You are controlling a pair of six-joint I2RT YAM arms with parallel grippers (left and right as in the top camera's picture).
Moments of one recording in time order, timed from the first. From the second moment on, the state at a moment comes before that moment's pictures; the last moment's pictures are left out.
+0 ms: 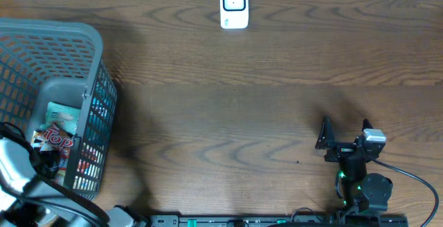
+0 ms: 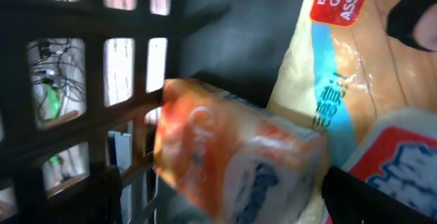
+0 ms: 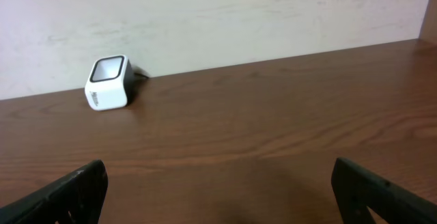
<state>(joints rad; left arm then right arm) 0.93 1.53 0.97 -1.04 -0.27 -0.69 -0.06 0.02 0.01 -0.07 -0.05 0.17</state>
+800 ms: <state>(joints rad) 0.93 1.39 1.29 -1.24 -0.17 -0.69 -0.06 0.02 0.01 -0.07 -0.05 0.17</state>
